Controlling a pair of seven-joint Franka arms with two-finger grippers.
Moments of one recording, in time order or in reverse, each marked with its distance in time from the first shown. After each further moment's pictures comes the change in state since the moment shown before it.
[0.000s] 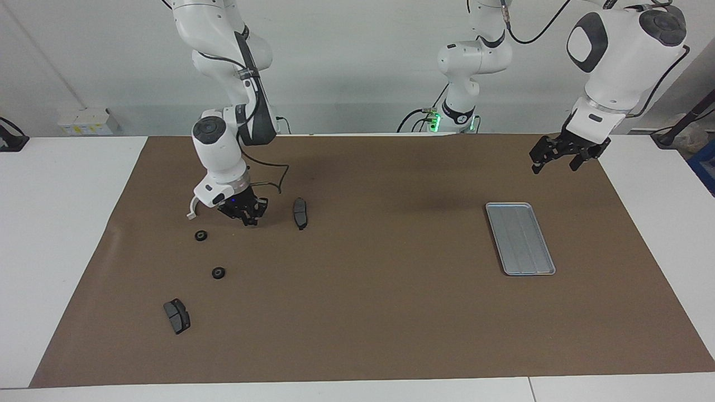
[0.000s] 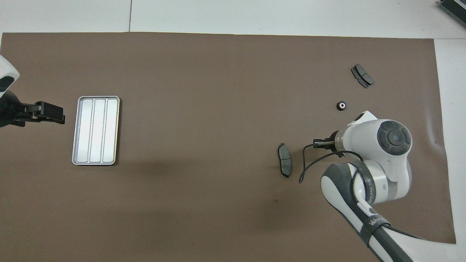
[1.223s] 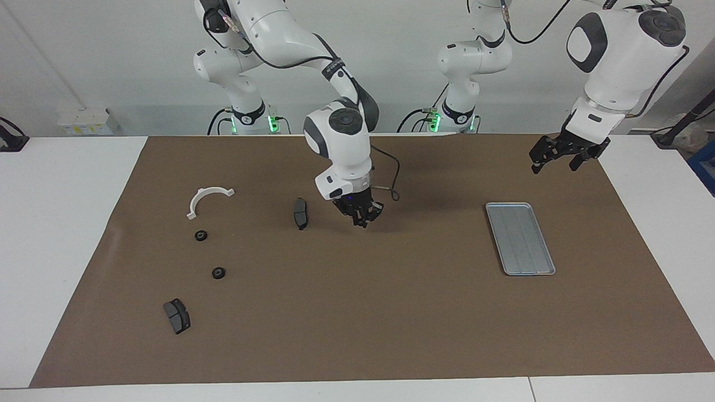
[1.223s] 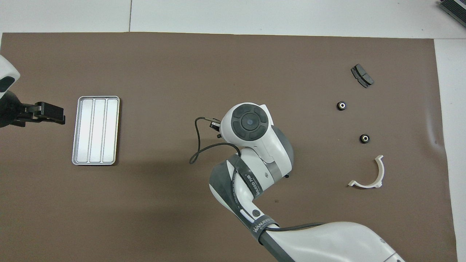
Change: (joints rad) left arm 0.000 -0.001 0.000 -0.002 0.000 0.000 0.002; right arm 0.406 0.379 0.010 0.615 0.025 -0.190 0.792
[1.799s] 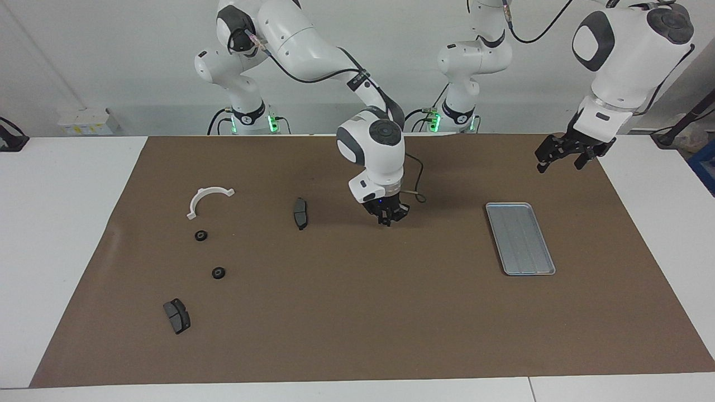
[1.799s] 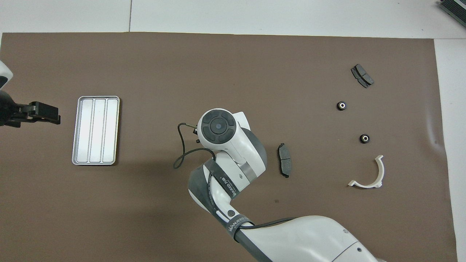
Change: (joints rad) left arm 0.007 -0.005 0.015 0.000 0.000 0.000 0.000; right arm 0.087 0.110 0.000 0.086 -0.002 -0.033 0.072
